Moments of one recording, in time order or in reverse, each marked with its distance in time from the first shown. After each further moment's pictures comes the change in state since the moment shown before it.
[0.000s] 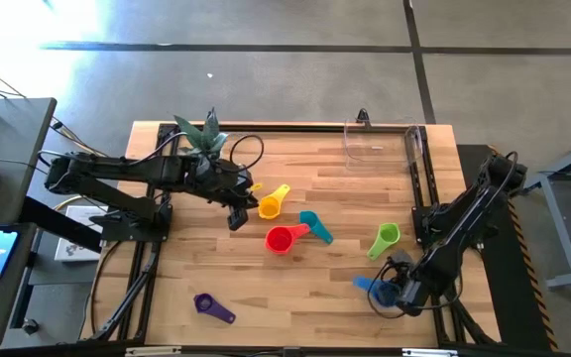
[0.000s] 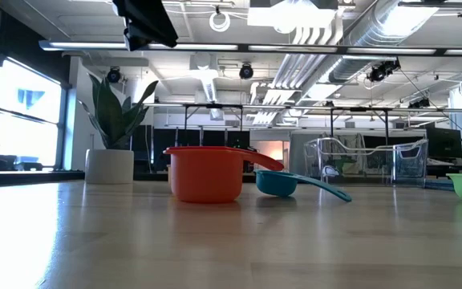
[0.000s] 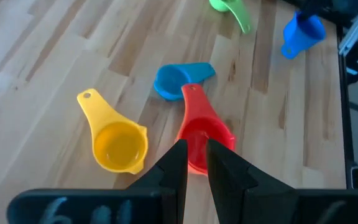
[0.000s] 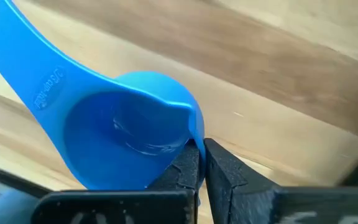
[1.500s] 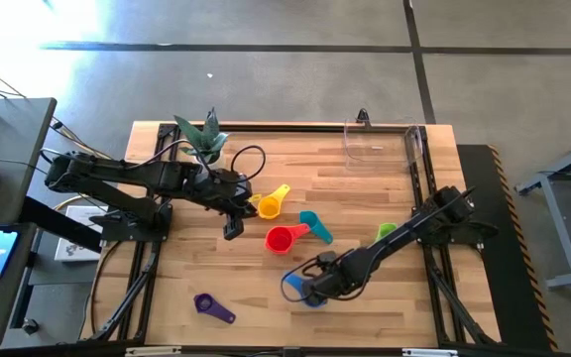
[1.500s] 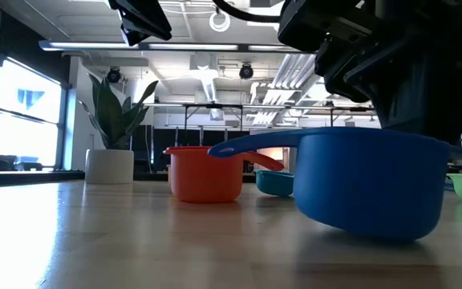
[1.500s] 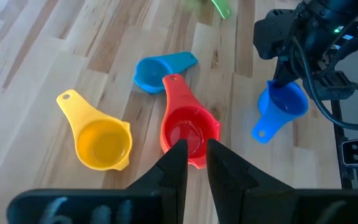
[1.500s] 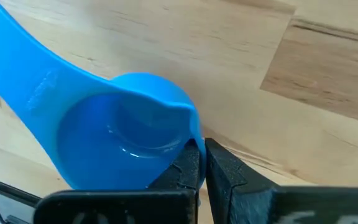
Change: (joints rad) left arm -0.068 0.000 0.000 -0.006 0.000 0.044; right arm -0.426 0.561 0.527 0.106 -0.067 -0.326
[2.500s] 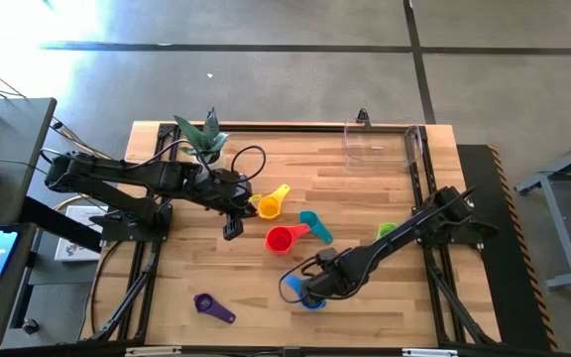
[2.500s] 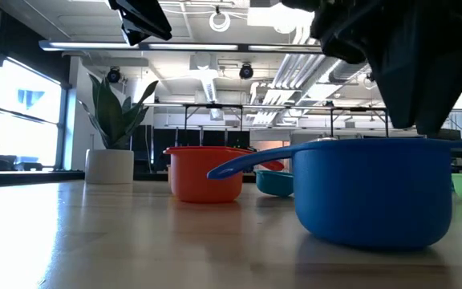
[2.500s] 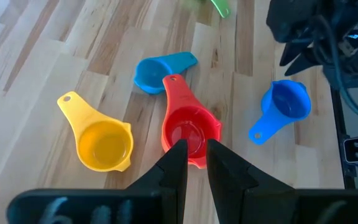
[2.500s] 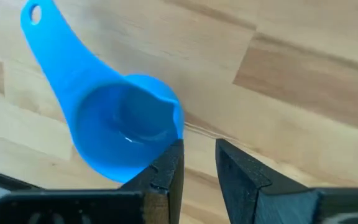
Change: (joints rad) left arm 0.000 0.000 0.000 0.000 0.000 0.017; right arm 0.000 0.004 0.170 -0.262 0.005 -0.062
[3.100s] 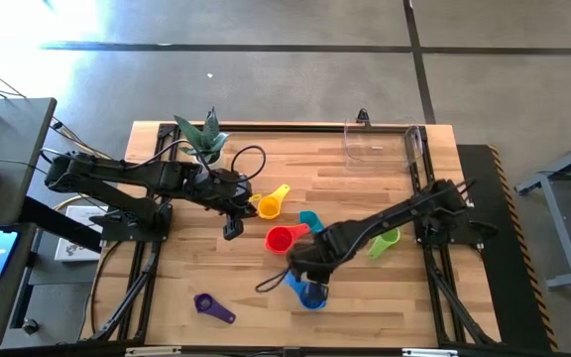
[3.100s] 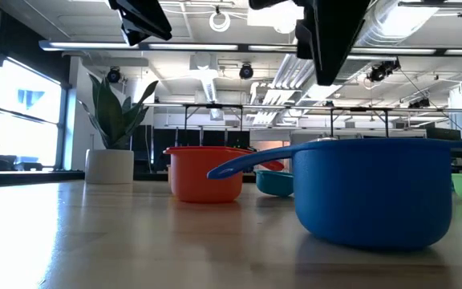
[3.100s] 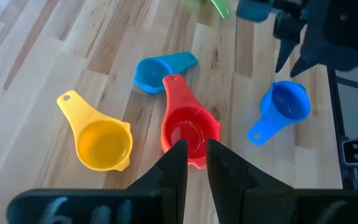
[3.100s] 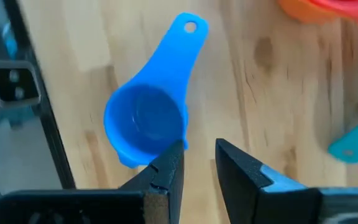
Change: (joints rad) left arm 0.000 0.000 0.000 0.000 0.000 -0.011; right arm -0.151 0.000 0.164 -0.101 -0.084 -1.201
